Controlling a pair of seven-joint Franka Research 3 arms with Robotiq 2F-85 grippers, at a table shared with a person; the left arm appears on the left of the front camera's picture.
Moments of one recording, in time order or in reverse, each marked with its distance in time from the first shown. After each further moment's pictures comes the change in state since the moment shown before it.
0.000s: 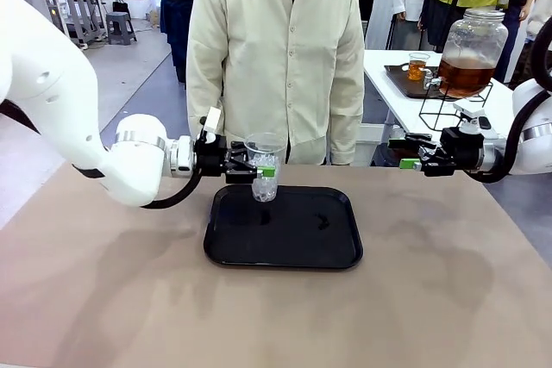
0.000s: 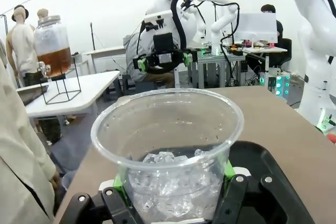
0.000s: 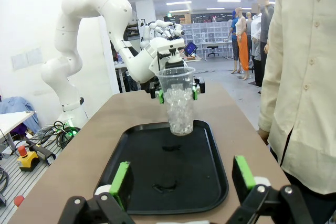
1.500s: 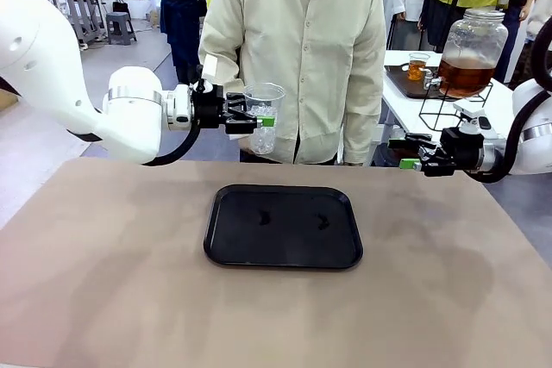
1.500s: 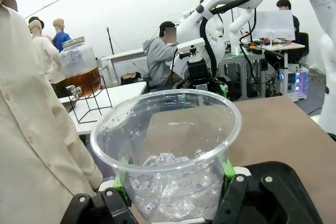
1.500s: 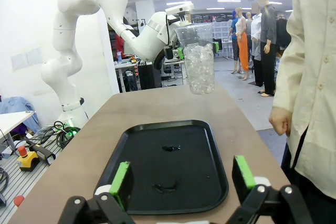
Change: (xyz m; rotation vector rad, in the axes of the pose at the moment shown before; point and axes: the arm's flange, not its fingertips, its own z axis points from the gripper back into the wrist) left arm 0.089 0.047 0.008 0.077 0.016 -0.071; right arm 0.000 0.000 0.000 0.000 0.000 0.000
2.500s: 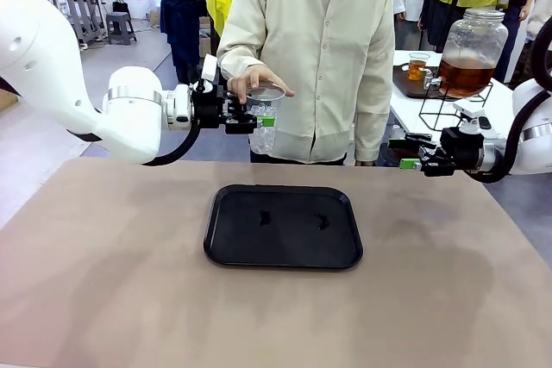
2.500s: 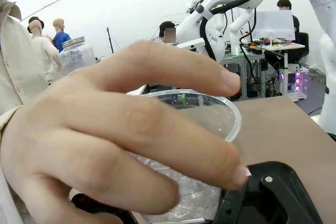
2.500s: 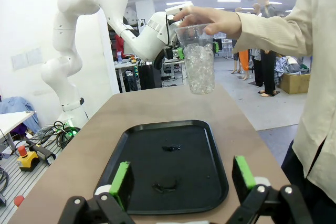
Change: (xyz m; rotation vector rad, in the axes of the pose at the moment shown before) left arm 0.000 0.000 0.000 0.000 0.000 0.000; right arm 0.000 0.000 0.000 0.000 0.000 0.000
